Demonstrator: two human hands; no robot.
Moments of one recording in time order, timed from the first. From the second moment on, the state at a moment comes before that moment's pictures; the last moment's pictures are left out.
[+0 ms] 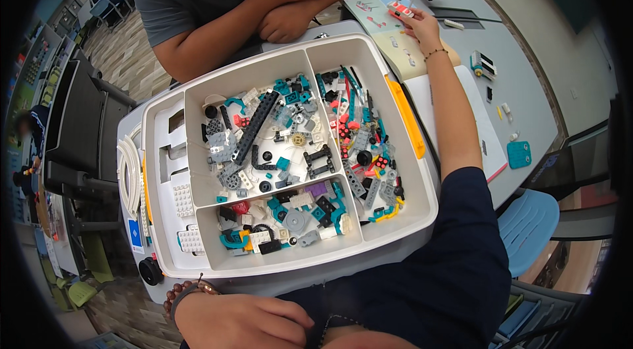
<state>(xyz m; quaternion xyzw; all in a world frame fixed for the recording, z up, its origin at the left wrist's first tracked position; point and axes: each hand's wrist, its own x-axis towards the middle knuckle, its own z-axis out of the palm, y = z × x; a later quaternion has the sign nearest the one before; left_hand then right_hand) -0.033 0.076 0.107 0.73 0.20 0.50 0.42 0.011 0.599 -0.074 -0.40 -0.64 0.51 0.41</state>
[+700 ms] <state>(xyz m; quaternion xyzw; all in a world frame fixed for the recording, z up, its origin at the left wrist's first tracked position) -0.028 0.059 0.118 0.80 0.27 0.39 0.37 0.009 0.506 -0.060 -0.38 -0.92 0.08 0.12</state>
